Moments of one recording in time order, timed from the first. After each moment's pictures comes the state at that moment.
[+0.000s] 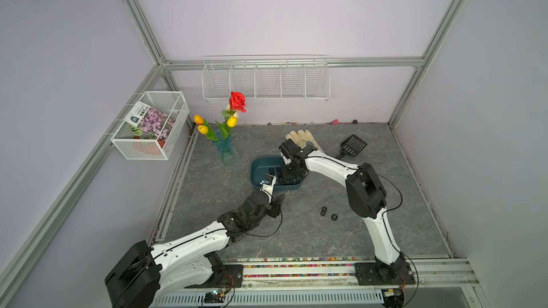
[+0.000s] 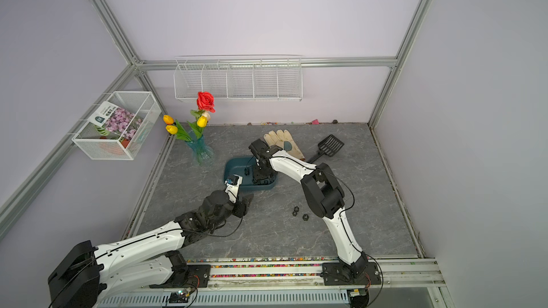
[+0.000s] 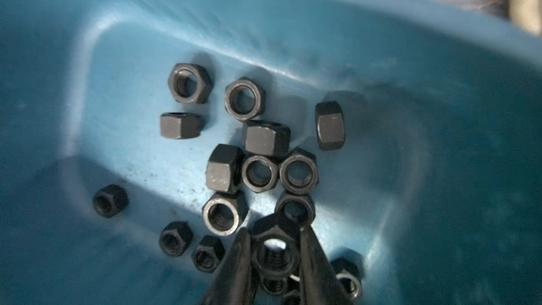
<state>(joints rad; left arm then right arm) -0.91 1.06 0.46 0.11 -0.24 -0.31 0.71 2.24 1.82 -0.79 -0.04 0.36</state>
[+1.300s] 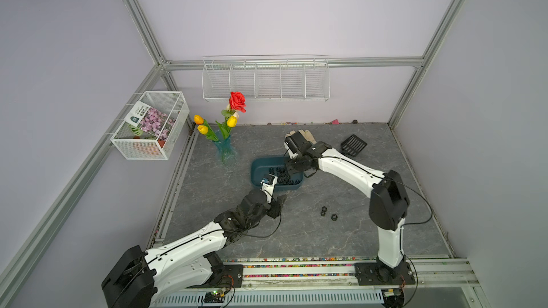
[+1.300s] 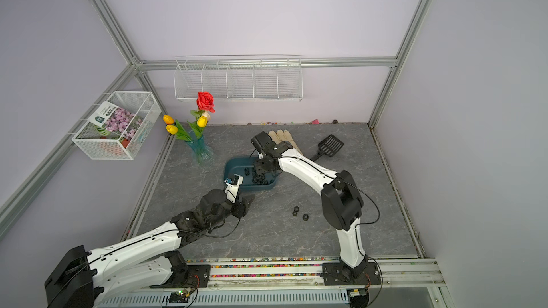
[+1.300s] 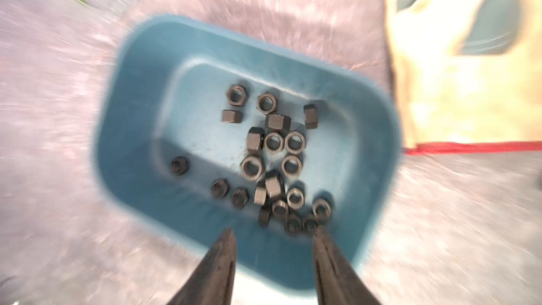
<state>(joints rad) -0.91 1.00 0.48 0.05 -0.16 -0.30 0.73 1.90 1.67 -0.79 0.05 0.37</state>
